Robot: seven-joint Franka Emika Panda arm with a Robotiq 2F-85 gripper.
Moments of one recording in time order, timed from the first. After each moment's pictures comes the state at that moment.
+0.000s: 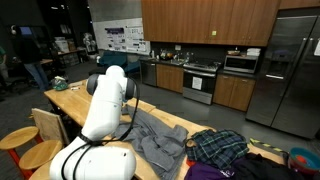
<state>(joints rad) 0.46 0.88 0.35 -1.35 -0.22 2.13 -1.15</state>
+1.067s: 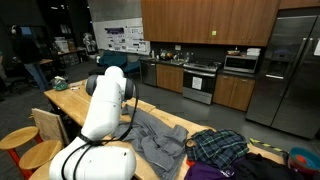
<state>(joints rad) 0.48 0.88 0.33 -1.35 -0.29 2.25 -1.14</state>
